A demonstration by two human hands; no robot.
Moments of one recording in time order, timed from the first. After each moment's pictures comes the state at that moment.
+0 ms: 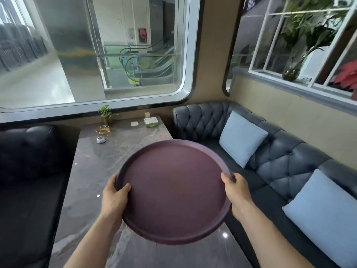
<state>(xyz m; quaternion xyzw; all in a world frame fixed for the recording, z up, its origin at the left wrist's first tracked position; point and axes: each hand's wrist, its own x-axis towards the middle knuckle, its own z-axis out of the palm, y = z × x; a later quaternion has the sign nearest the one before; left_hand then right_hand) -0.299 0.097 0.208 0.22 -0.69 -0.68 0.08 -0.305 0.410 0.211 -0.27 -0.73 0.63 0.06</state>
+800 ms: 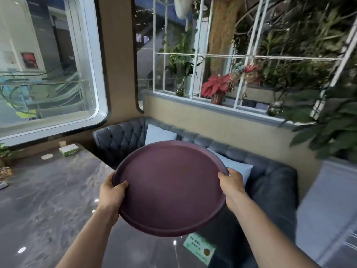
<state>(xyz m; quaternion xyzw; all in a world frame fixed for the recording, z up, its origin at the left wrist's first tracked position) -0.150 0.197 0.291 0.00 -0.68 -0.73 -0.08 -0.007 0.472 0.310 -0.44 -0.66 0.55 0.27</state>
